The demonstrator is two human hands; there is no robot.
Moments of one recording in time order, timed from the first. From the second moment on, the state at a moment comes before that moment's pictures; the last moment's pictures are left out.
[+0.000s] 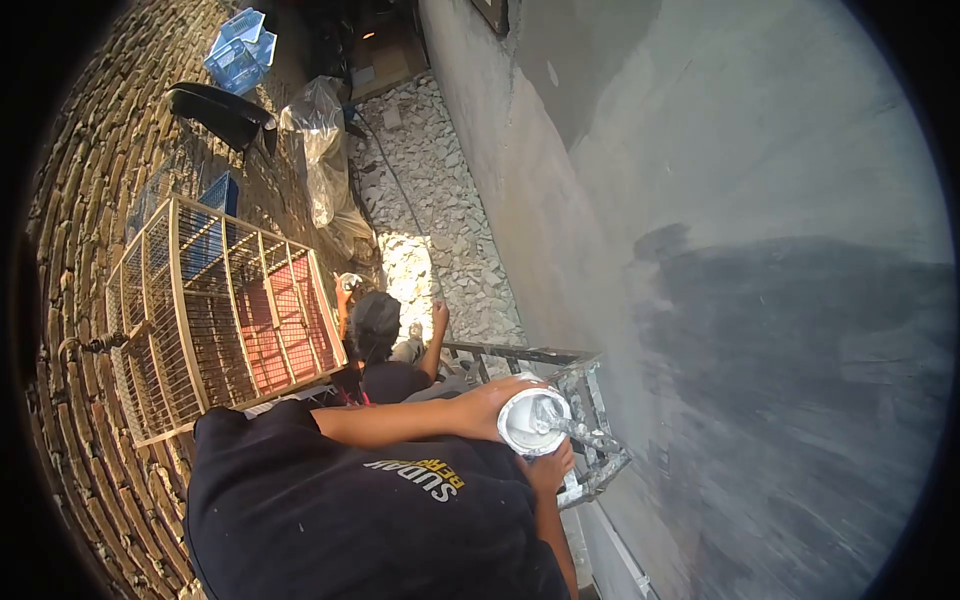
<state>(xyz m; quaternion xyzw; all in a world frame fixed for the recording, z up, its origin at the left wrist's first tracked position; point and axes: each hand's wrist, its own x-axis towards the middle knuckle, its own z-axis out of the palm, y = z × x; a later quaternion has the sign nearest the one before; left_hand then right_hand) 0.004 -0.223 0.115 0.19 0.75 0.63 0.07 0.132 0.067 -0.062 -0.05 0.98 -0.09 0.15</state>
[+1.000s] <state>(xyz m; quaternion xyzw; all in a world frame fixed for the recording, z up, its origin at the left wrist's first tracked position) -0.013 -0.180 0.104 0.25 0.75 0.58 0.17 0.107 0.047 0.017 0.07 0.96 -0.19 0.20</state>
